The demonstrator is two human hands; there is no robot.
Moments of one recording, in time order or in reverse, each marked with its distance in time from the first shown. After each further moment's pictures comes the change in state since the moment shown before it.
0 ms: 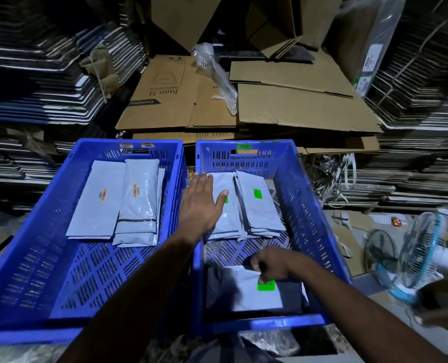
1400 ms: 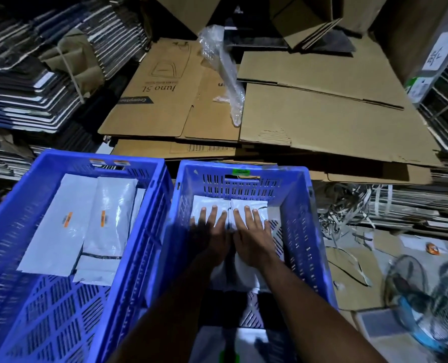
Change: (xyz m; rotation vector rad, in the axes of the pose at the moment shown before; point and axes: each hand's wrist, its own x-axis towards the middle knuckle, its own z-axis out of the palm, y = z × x) left_hand 0.089 0.012 0.147 -0.010 0.122 -0.023; right_hand 0.156 0.084 -0.072 0.003 0.550 0.178
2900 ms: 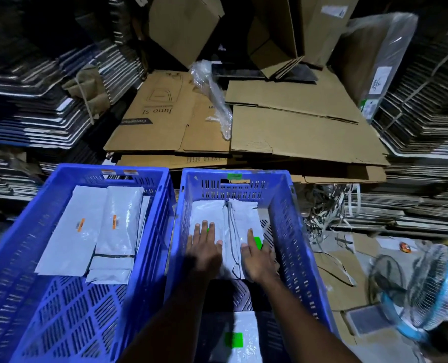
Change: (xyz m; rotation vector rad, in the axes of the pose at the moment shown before) left_hand -0.049 0.013 -0.045 -0.009 -0.242 -0.153; right_hand -0.087 -0.026 -0.008 0.367 -0.083 0.503
